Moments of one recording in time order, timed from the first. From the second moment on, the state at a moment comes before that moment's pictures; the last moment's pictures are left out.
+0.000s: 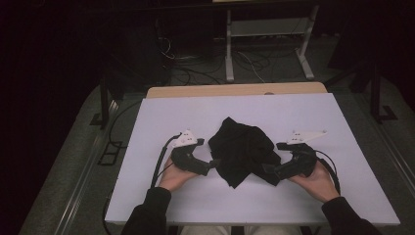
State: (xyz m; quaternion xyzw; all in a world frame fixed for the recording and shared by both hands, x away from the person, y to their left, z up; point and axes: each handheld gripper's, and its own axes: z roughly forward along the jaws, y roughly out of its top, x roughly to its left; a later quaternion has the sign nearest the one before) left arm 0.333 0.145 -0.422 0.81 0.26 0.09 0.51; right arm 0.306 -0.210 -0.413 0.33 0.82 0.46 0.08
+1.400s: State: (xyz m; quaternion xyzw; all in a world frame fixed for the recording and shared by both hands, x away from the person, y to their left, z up) left arm 0.344 0.113 -0.441 0.83 0.27 0.07 0.49; right arm 0.367 -0.207 -0.351 0.35 0.79 0.51 0.06
